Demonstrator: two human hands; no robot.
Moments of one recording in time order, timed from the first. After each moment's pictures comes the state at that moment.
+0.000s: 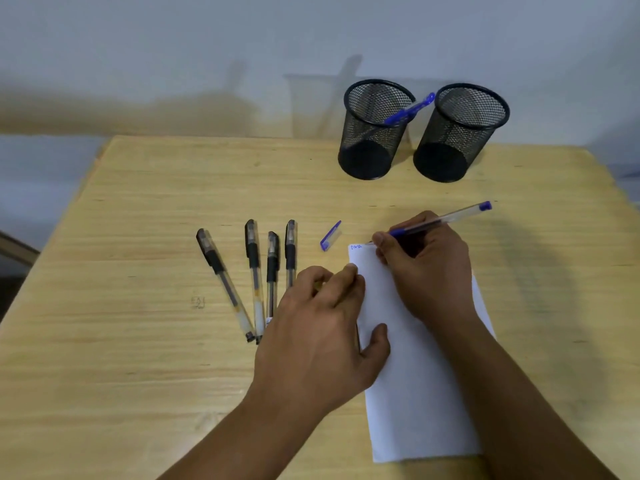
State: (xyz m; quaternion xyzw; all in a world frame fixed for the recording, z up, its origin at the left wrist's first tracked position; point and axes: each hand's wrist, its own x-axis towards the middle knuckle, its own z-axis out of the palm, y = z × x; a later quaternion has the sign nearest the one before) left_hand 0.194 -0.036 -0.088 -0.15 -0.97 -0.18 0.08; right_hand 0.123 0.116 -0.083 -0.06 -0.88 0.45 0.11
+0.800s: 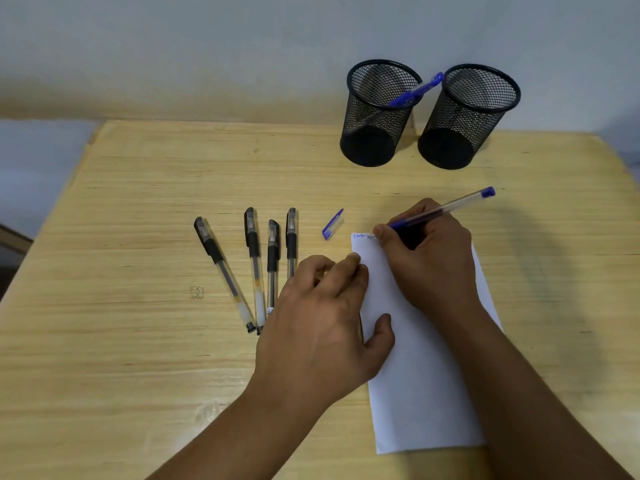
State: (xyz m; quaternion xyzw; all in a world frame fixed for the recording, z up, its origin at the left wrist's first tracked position) left_hand 0.197 -0.035 -0.090 -0.14 -0.96 -0.21 0.10; right_hand 0.126 0.112 -0.082 -0.05 -0.88 0.45 0.12
